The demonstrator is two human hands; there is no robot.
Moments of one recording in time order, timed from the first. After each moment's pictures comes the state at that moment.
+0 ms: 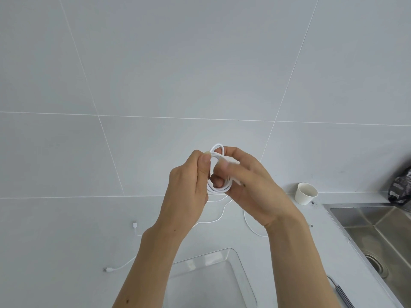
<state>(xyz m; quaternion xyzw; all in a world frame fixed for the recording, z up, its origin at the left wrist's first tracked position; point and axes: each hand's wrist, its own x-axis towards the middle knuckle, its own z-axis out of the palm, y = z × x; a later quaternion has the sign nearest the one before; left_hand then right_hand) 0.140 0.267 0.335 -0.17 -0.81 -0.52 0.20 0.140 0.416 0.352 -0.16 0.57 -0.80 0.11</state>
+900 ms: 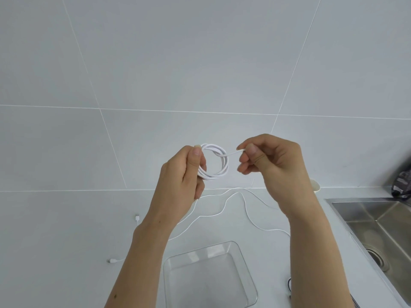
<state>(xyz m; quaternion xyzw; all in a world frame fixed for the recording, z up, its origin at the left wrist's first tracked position) 0.138 0.253 0.329 -0.15 -0.76 -0.62 0.14 0.149 0.438 0.361 -0.15 0.74 -0.63 -0.17</state>
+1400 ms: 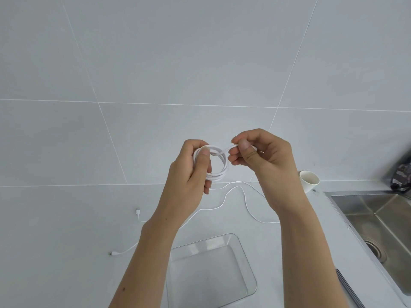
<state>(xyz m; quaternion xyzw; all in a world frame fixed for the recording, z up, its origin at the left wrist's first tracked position) 0.143 0.263 0.319 -0.16 -0.75 -0.63 0.12 0.153 0.425 0.351 -0.14 0.70 -0.68 -0.16</state>
